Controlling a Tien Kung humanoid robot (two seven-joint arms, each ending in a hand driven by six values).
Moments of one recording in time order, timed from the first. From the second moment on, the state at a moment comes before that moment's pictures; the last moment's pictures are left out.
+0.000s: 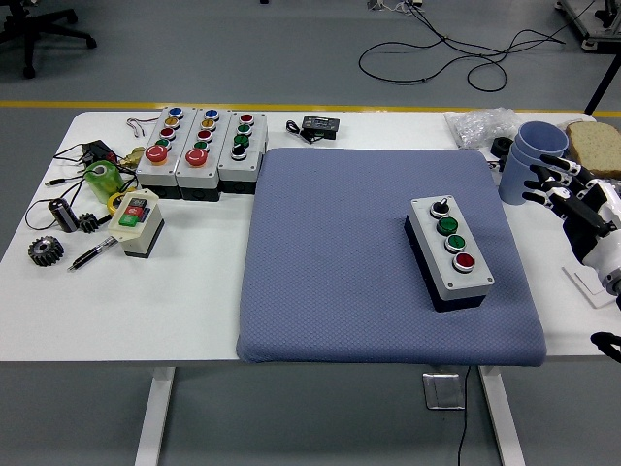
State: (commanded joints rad) left arm -0.02 0.00 -0.97 -0.18 1.44 0.23 0.11; right arm 0.22 -0.38 1.26 1.45 -0.84 -0.25 0.02
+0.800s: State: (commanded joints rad) left arm -0.03 0.00 -0.96 -0.18 1.42 0.23 0.10; right arm 0.22 -0.37 1.09 1.55 -1.71 -0.29 -0.20
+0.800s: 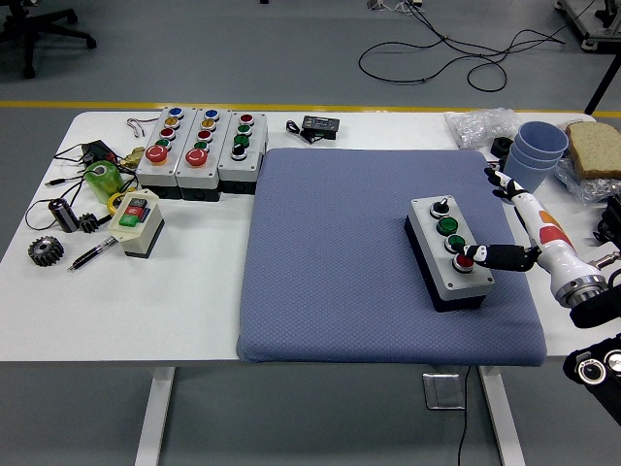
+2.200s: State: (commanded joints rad) left arm -0.03 0.00 -0.97 -0.18 1.43 0.23 0.11; right arm 0.26 -0.20 0.93 1.54 -1.83 -0.54 -0.53
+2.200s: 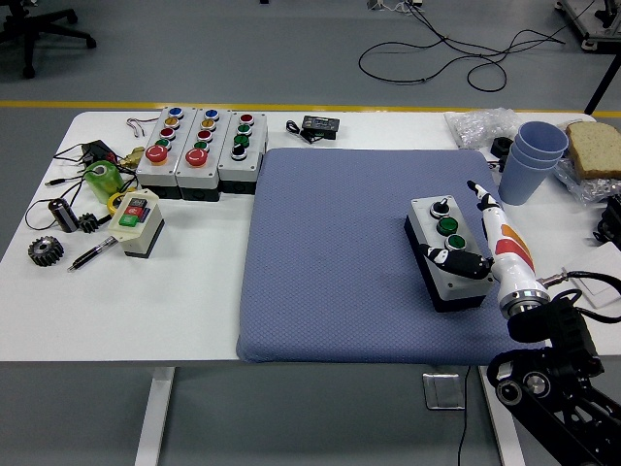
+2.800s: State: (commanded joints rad) left arm -0.03 0.00 -0.98 -0.18 1.46 0.23 0.11; right arm 0.28 -0.15 0.93 1.50 -1.76 -0.53 -0.59
